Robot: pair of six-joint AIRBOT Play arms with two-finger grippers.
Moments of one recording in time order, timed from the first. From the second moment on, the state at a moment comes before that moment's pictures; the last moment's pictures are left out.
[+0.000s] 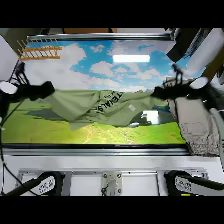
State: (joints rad) left arm 0.22 -1.23 1.16 1.08 -0.91 -1.47; right arm -0.11 -1.36 1.24 -0.89 1.05 1.27
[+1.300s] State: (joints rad) left arm 0.19 -0.76 0.88 1.10 -1.17 -1.63; right arm -0.08 -1.28 1.74 -1.19 1.28 1.41
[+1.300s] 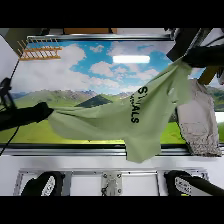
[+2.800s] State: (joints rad) left arm 0.28 -1.27 0.63 1.12 -0.76 -1.78; right arm -0.02 -1.21 1.36 -1.20 1.14 1.35
